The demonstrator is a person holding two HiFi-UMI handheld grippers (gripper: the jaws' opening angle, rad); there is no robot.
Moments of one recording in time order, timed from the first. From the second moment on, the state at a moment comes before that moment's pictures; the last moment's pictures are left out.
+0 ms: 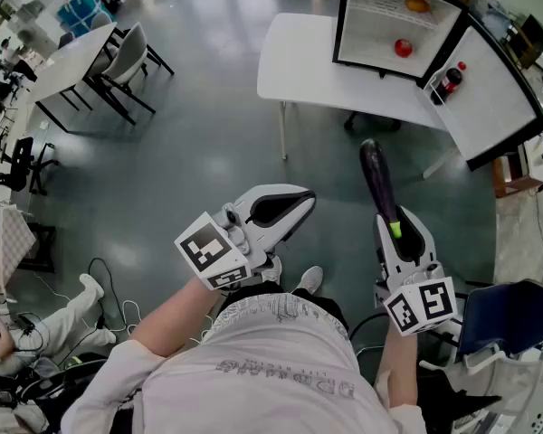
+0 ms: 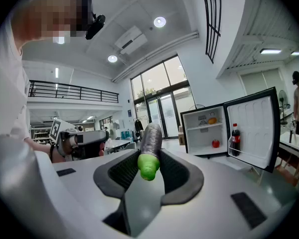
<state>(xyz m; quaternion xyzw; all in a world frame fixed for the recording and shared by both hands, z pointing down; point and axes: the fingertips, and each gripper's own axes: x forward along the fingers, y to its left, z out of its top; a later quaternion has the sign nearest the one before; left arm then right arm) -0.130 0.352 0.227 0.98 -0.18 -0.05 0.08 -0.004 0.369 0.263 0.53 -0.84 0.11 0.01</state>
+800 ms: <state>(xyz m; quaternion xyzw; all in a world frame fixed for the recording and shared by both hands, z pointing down) -0.098 0.354 0.239 0.98 -0.20 -0.03 0.08 0.036 0.371 0.275 0.54 -0.83 0.13 -0.01</state>
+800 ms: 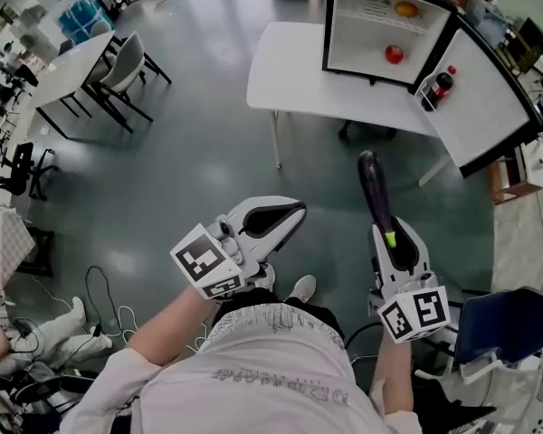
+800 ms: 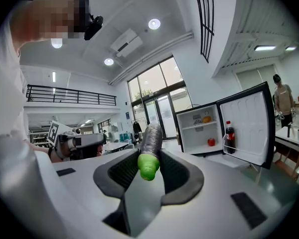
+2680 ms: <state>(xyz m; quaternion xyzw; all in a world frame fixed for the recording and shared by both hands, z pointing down) -0.066 0.165 0.281 0.97 -0.22 -0.02 0.10 0.082 0.192 0.312 0.53 -0.83 0.15 0.02</state>
